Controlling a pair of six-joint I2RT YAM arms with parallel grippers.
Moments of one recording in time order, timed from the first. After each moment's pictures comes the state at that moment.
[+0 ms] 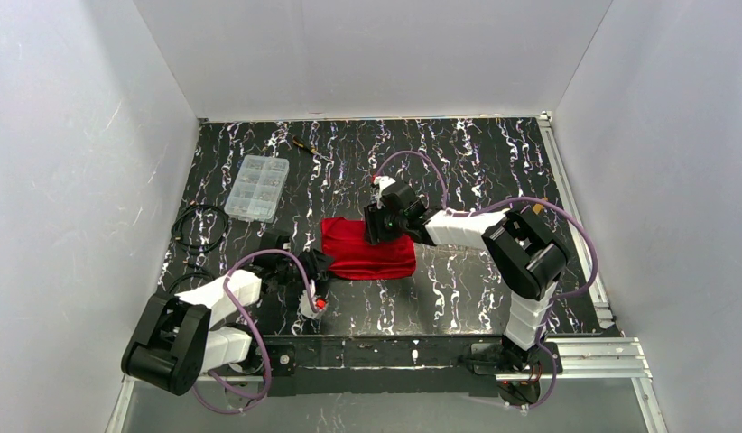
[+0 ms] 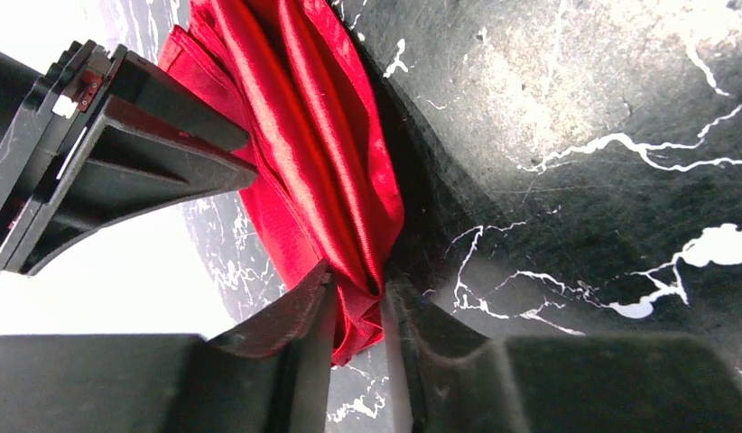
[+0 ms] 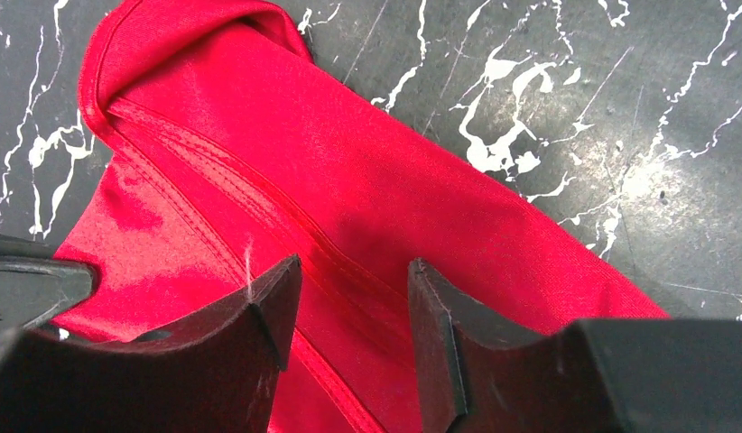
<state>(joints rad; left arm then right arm) -0.34 1.20 0.32 -0.06 0.72 2.09 0.77 1.84 1.05 0.04 -0.14 0.39</state>
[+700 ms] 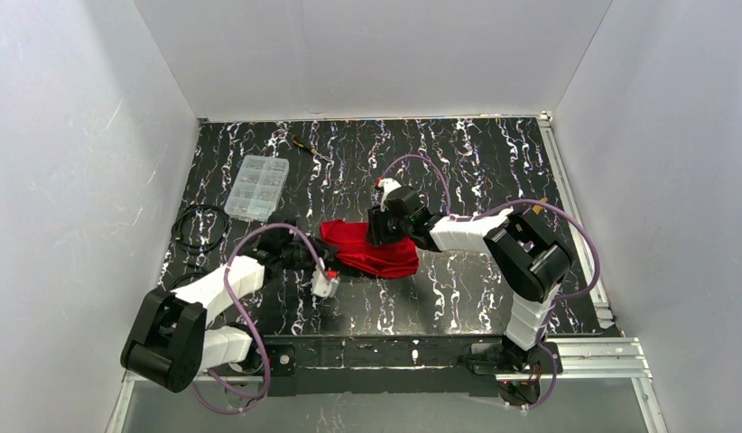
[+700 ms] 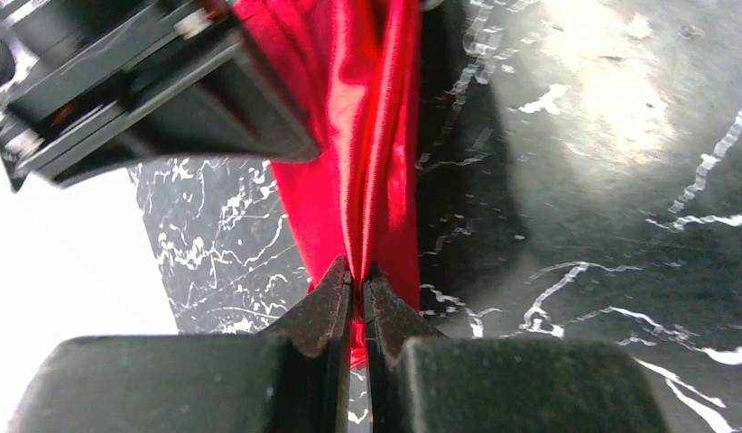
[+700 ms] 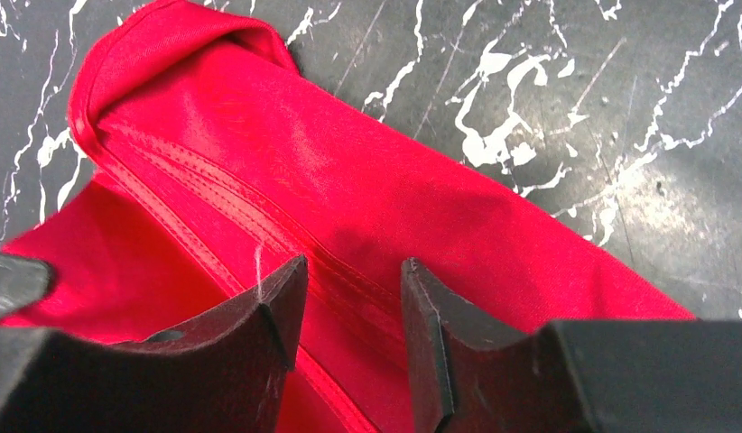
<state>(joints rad) -0.39 1.21 0.45 -0.12 0.72 1.79 0.77 1.83 0.97 0.15 -0.14 0.40</state>
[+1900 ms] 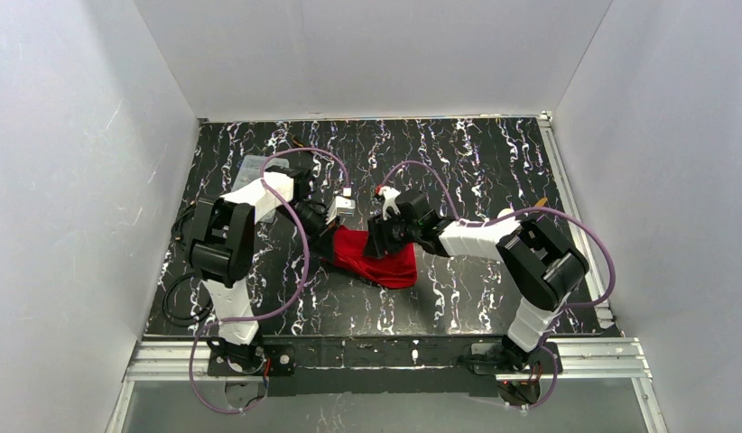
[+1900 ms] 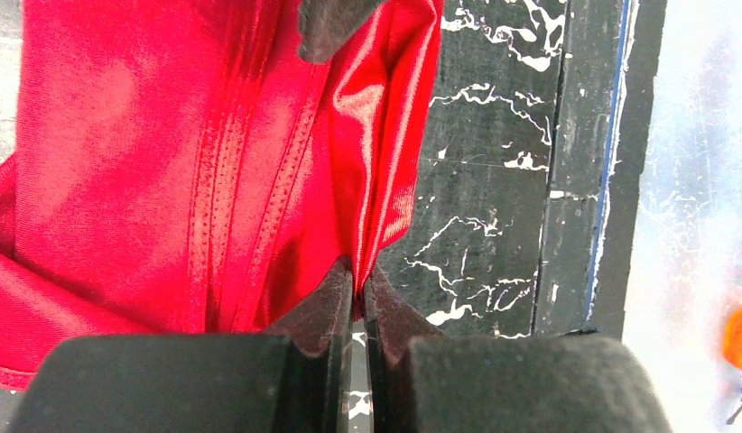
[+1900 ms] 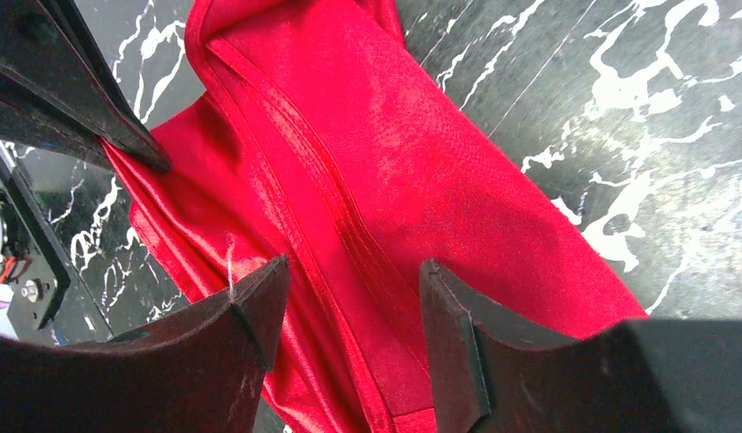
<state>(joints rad) -0.31 1.88 1.26 -1.13 0.84 1.10 0.76 1.74 0.88 0.15 -0.36 0.34</state>
